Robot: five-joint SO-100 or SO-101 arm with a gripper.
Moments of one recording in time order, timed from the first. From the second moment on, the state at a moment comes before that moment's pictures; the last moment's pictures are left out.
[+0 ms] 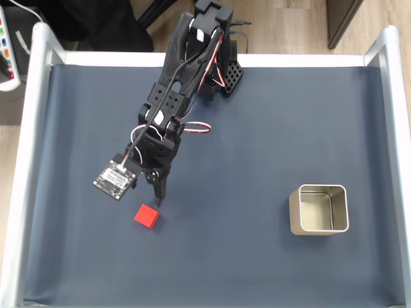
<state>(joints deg) 22.7 105.9 122.7 27.3 -87.9</state>
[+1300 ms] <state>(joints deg) 20.3 89.6 124.3 6.0 -93.6</state>
